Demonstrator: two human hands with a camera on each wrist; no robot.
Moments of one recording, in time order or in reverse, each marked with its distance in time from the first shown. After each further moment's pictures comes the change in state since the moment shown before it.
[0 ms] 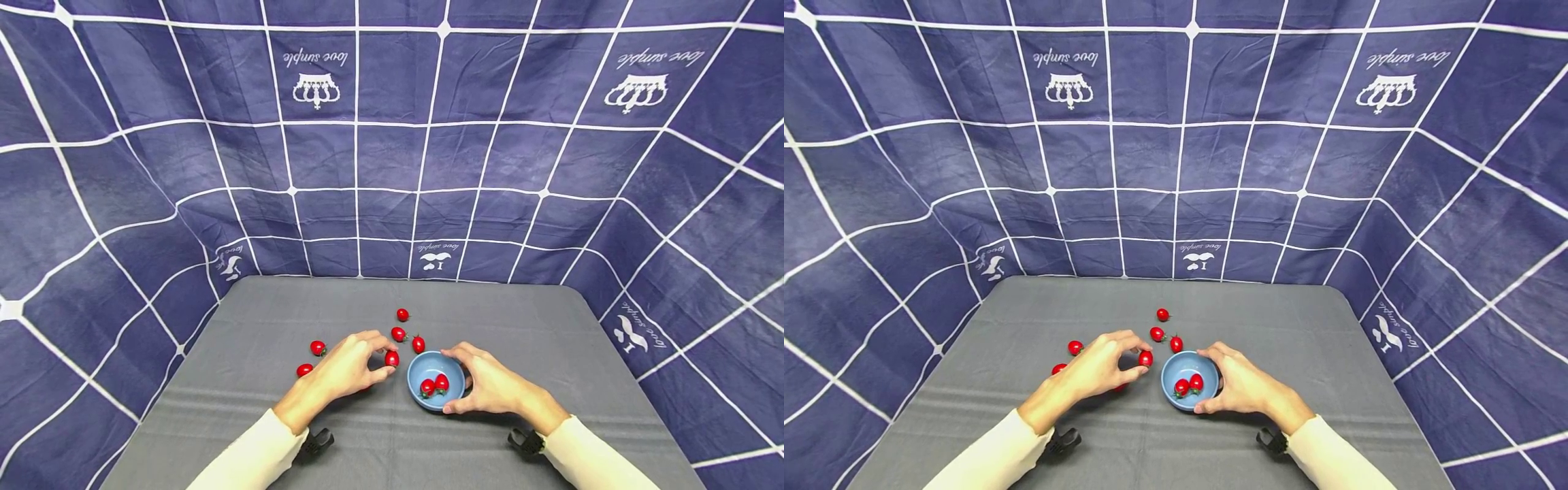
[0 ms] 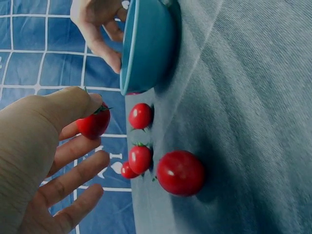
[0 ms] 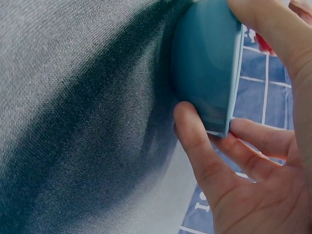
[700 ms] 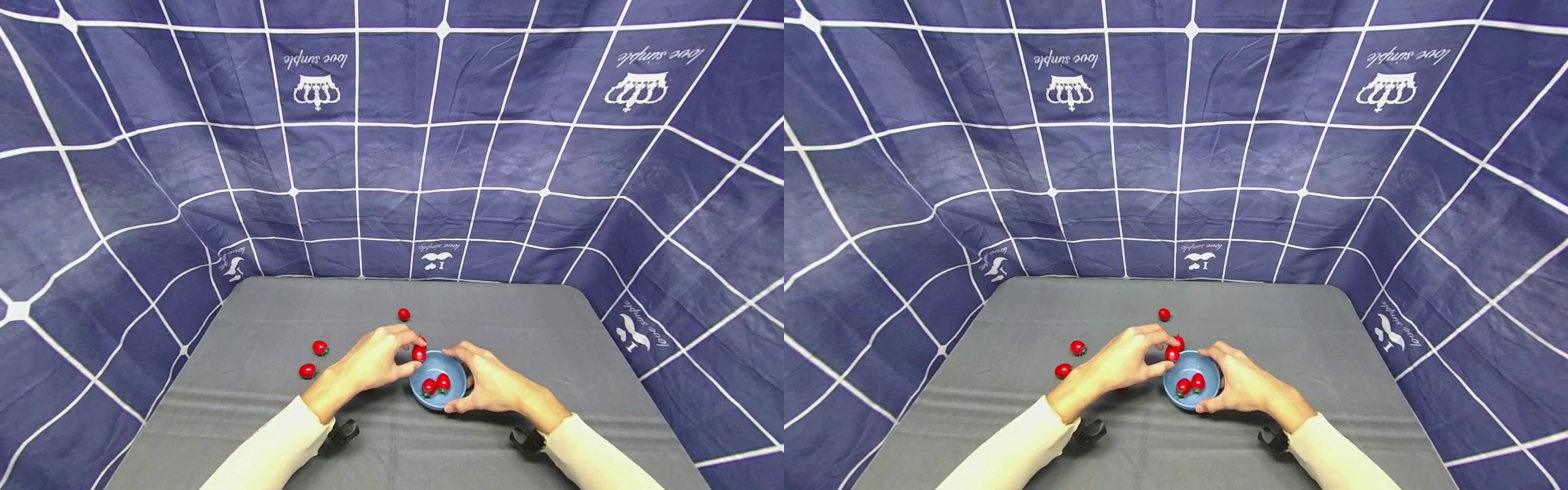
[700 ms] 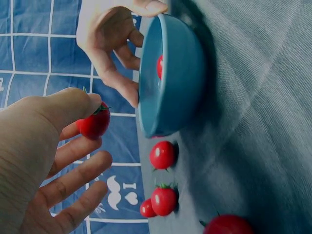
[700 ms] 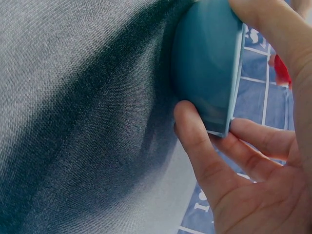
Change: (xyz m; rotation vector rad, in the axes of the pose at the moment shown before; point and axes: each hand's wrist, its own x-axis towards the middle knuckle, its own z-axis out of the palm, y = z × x) left_hand 0.035 0.029 0.007 -0.025 -0.070 0.027; right_hand 0.001 0.002 0.001 0.010 -0.025 0.036
